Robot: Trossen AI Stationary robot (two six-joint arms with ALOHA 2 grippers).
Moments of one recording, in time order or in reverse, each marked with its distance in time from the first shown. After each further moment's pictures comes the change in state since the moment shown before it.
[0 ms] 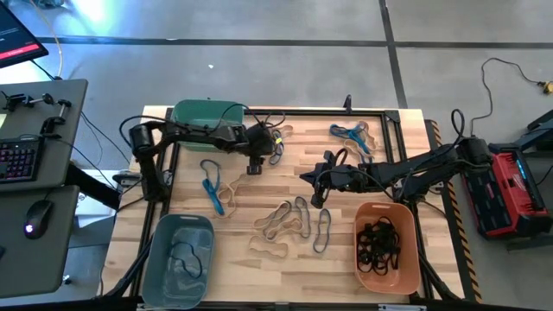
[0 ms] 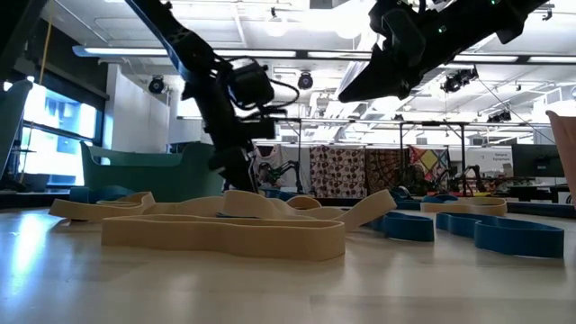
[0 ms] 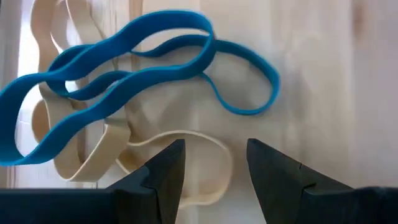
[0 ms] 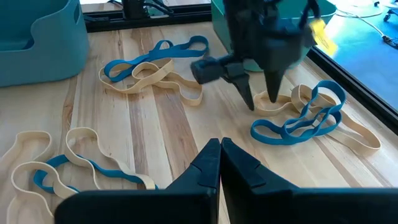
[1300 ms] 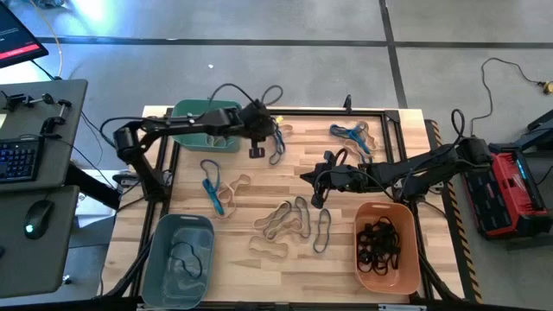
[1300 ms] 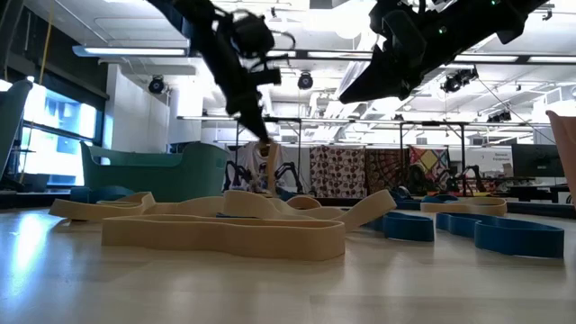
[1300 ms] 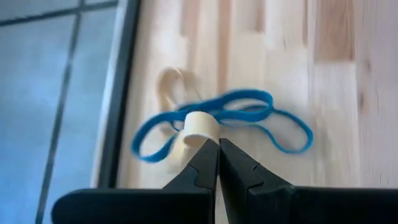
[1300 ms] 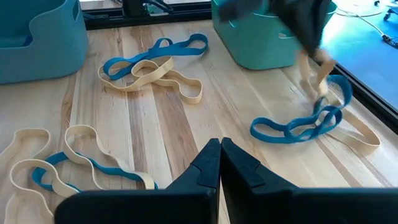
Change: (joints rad) left arm 0.030 -0.137 0.200 -0.179 -0.059 0.020; right arm 0.000 0.000 0.000 -0.008 0.000 -0.002
